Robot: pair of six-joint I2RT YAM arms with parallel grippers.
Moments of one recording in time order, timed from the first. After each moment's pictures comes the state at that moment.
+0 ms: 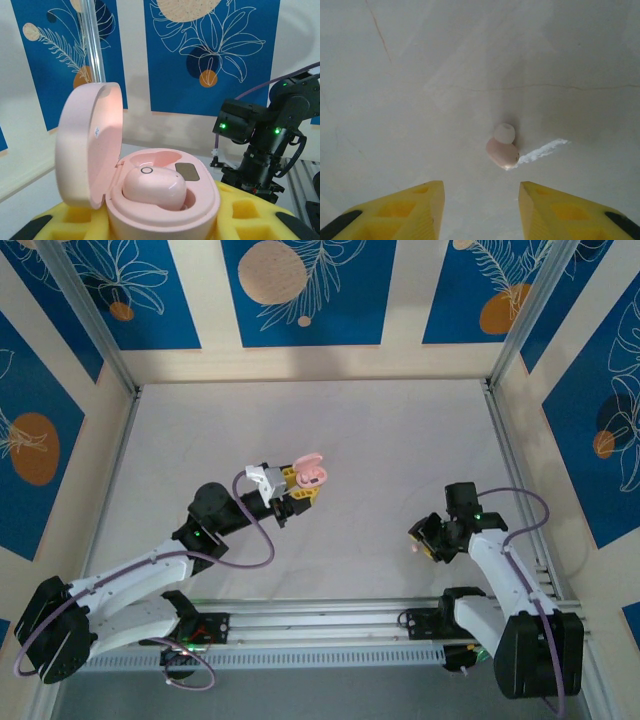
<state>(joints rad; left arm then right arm) -0.78 1.02 0.54 0.63 0.38 0.00 0.02 0.96 0.52 -0.83 -0.29 0.84</state>
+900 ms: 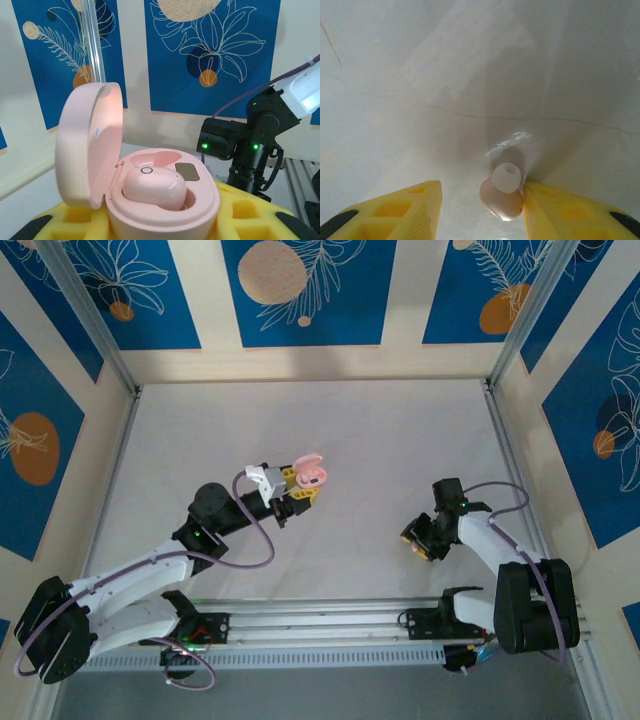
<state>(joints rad) -0.78 1.02 0.54 0.63 0.38 0.00 0.08 1.20 0.52 -0.71 -0.29 0.79</state>
